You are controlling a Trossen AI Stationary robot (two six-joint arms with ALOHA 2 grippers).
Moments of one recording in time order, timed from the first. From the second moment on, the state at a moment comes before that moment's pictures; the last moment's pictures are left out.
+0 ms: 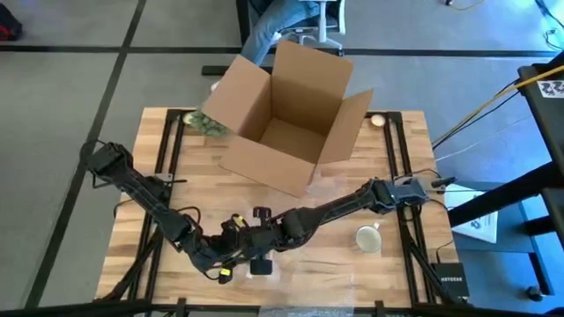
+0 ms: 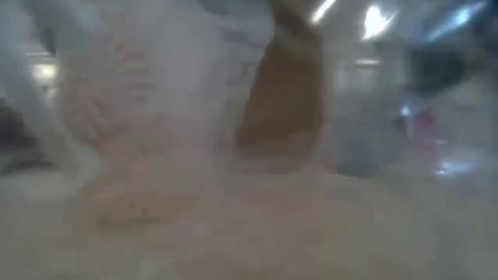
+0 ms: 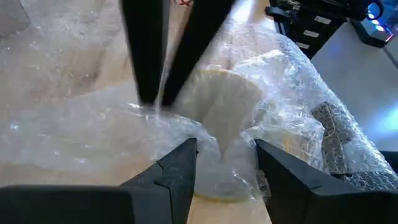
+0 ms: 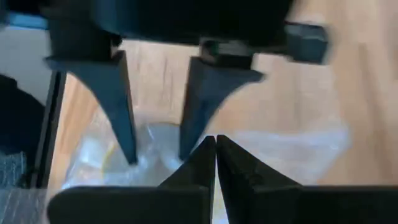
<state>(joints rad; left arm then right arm) -0.72 1.57 0.79 0.09 -0.53 -0.68 0.38 2.40 2.34 -0.99 0.14 0.31</state>
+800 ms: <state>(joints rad) -0.72 1.57 0.79 0.08 -0.53 -0.68 0.40 2.37 2.36 -1.08 0.09 0.32</state>
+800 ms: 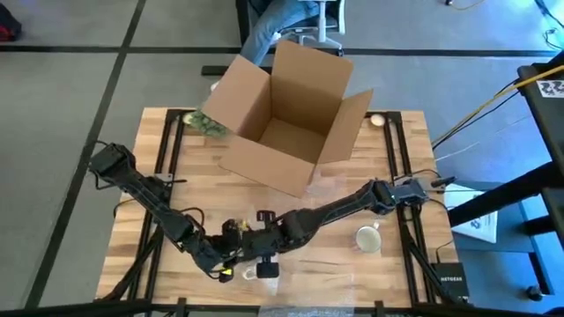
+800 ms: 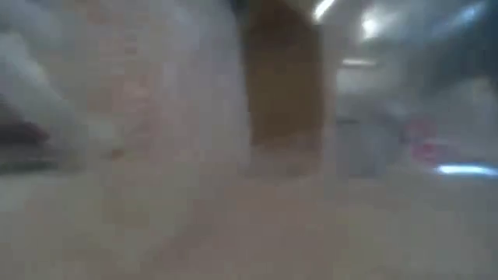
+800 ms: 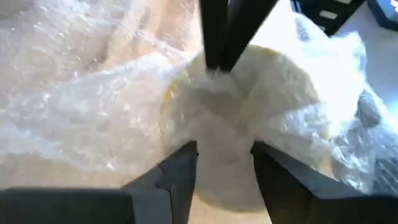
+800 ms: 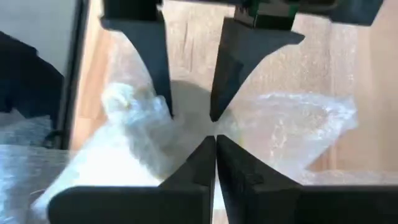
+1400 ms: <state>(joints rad) -0.72 1.56 0.79 0.09 -0.52 -0.68 0.46 2.36 2.20 -0.98 0.13 0.39</state>
